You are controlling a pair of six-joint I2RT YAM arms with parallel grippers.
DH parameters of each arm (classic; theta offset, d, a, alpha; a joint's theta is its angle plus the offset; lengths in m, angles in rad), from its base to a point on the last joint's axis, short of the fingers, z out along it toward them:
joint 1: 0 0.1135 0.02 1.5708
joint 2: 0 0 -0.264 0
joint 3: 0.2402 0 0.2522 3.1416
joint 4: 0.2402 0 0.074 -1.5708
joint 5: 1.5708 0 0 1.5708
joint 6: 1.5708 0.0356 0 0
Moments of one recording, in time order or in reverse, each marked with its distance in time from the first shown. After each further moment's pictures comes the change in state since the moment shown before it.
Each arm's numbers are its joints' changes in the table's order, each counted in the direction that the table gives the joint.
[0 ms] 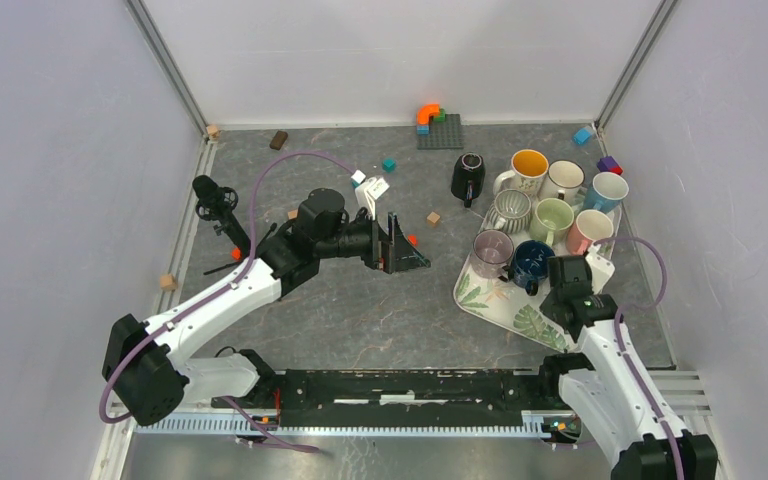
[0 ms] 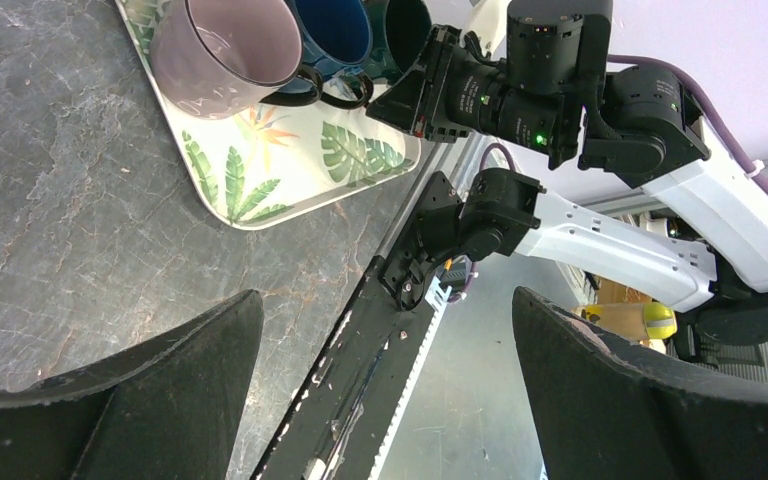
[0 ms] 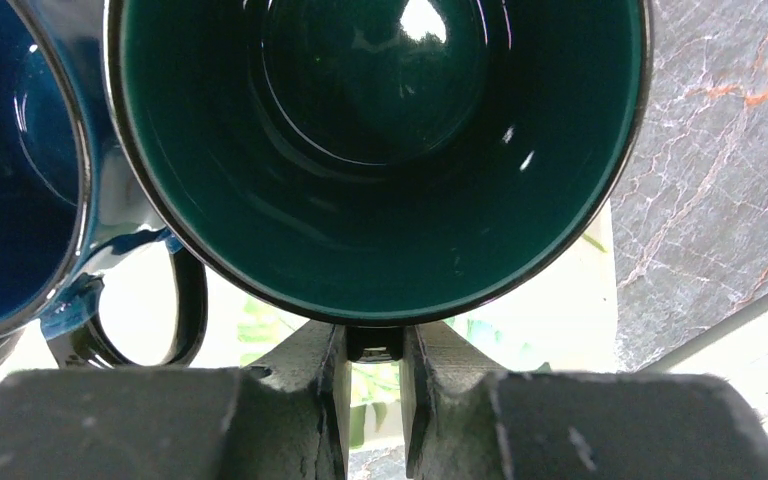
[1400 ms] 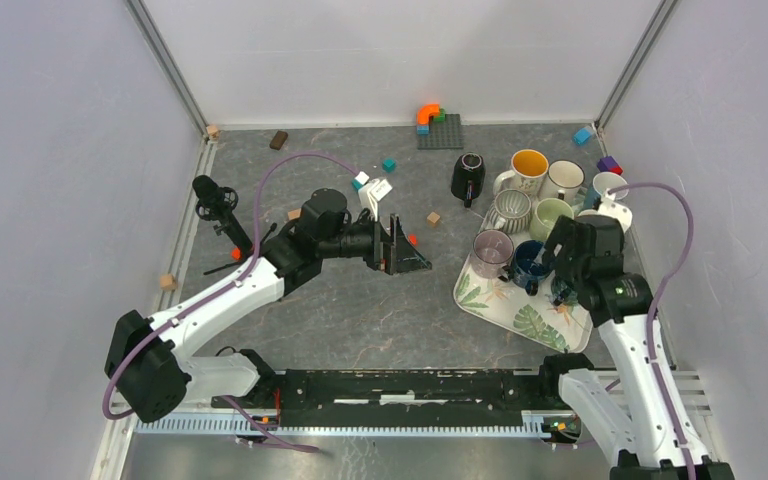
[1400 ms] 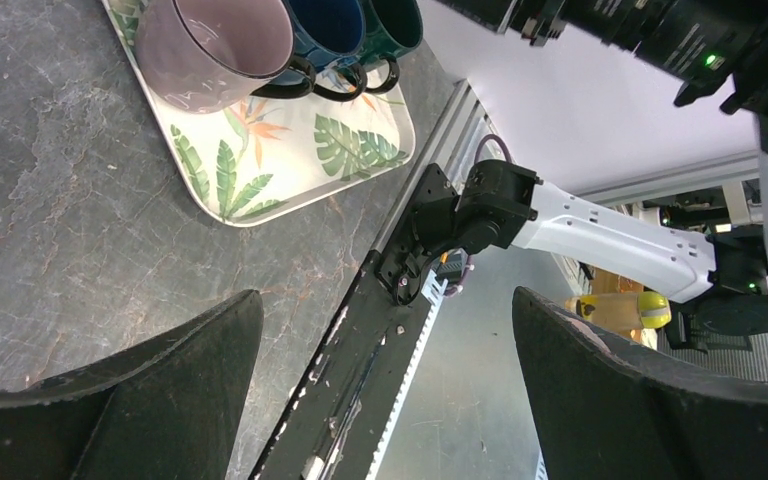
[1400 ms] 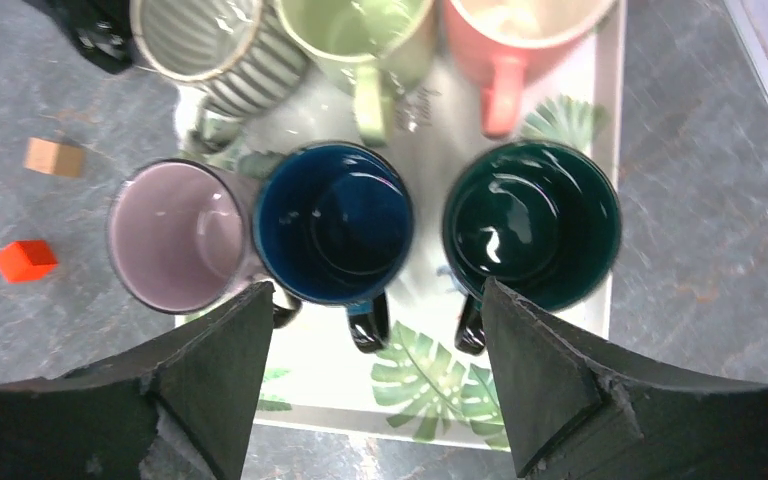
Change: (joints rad) left arm 0.000 -0.019 -0.006 -0.025 0.028 -0.002; right arm -0.018 -0.003 0.376 0.039 -0.094 -0.230
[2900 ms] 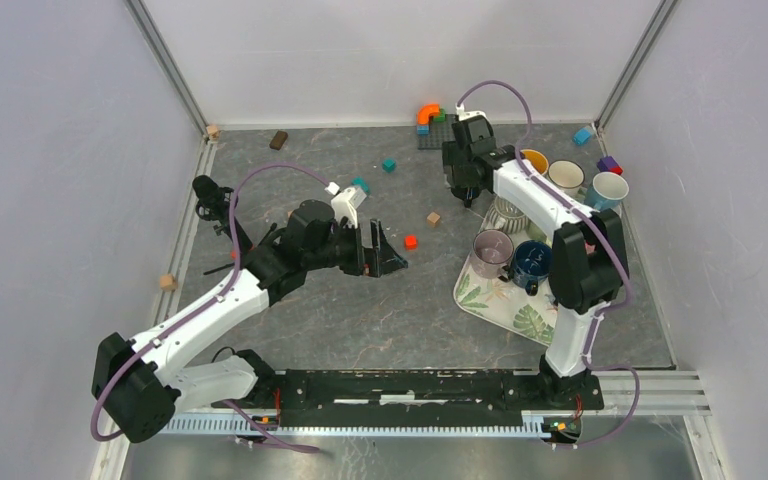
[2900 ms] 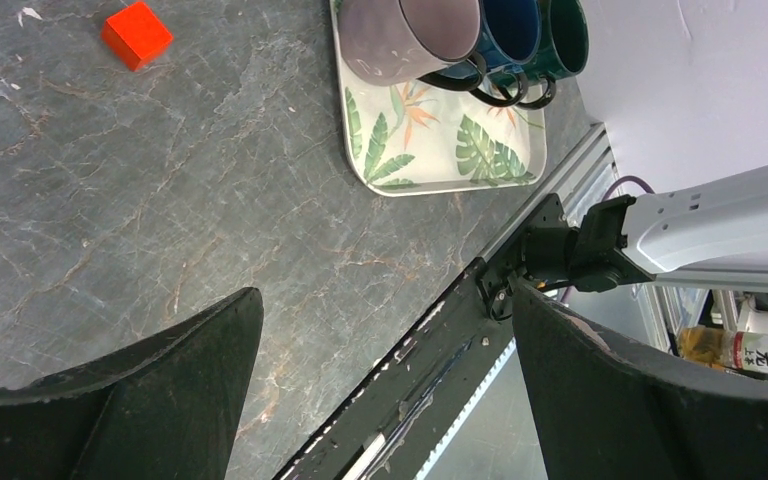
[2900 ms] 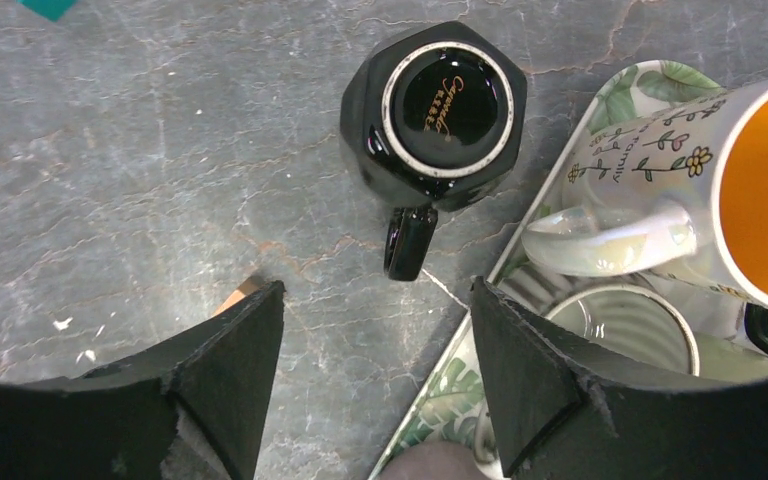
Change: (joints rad) left arm 0.039 0.116 -0.064 0.214 -0.253 0.027; right arm 0.304 -1.125 0.748 -0.310 -0.023 -0.263
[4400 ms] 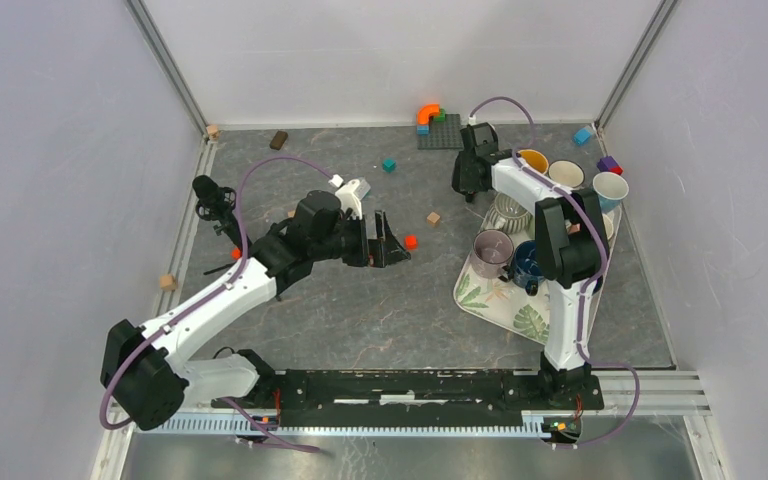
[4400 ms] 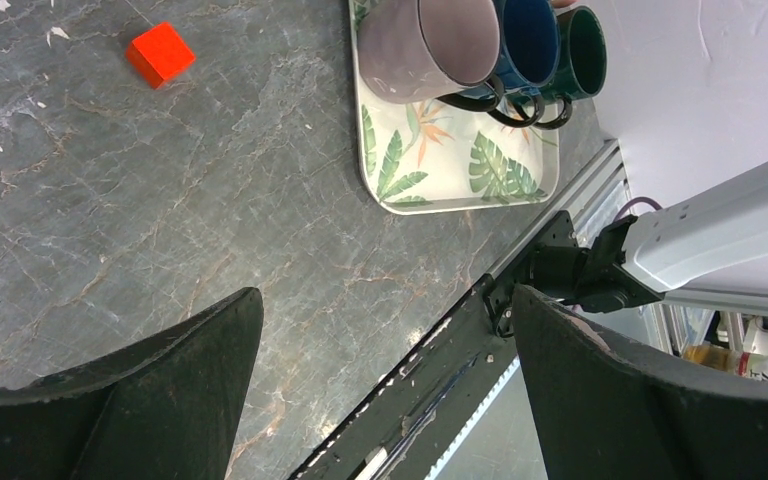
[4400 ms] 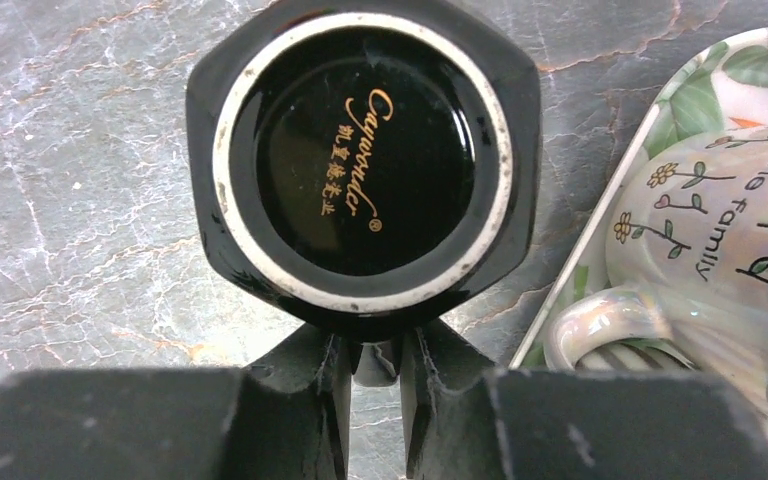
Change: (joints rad) left arm 0.014 -0.074 0.065 0.020 -0.019 0.002; right arm -0.097 -0.234 0.045 -0.096 -0.054 0.067
